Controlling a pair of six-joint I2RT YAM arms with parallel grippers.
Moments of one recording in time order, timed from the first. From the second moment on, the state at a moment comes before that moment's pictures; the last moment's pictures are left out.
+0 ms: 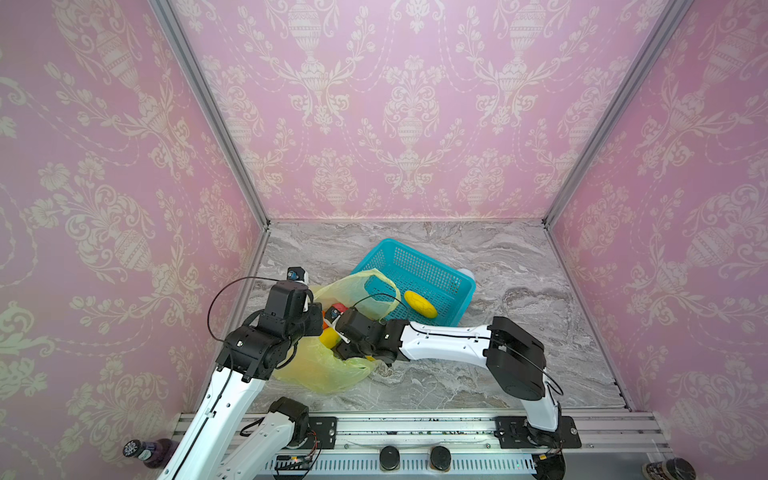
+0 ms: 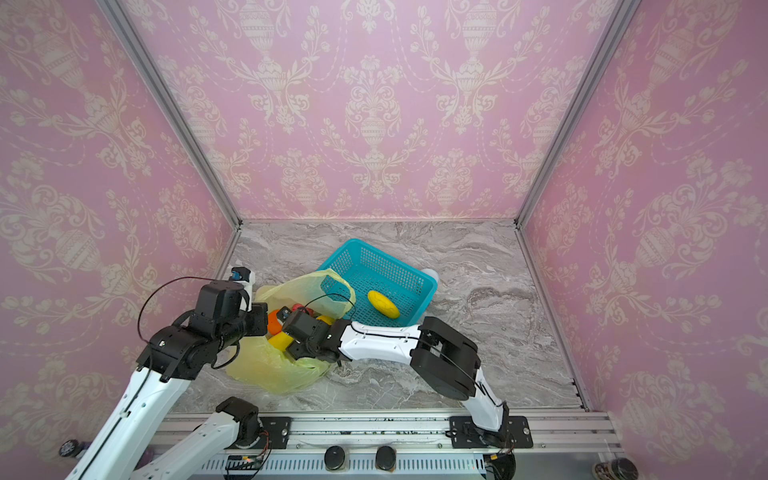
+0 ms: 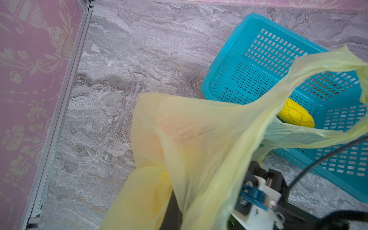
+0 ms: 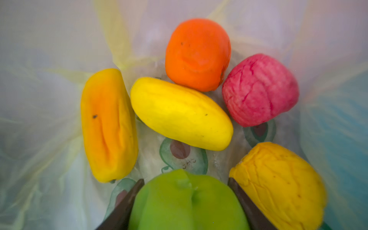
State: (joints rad) left arm -0.33 0.79 1.02 -1.03 -0.19 -0.31; right arm 1.18 2.00 1.51 -0.30 0.12 0.21
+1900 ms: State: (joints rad) left arm -0.33 0.80 1.01 -1.03 -0.19 -0.31; right arm 0.60 1.82 1.15 -0.15 0.25 0.37
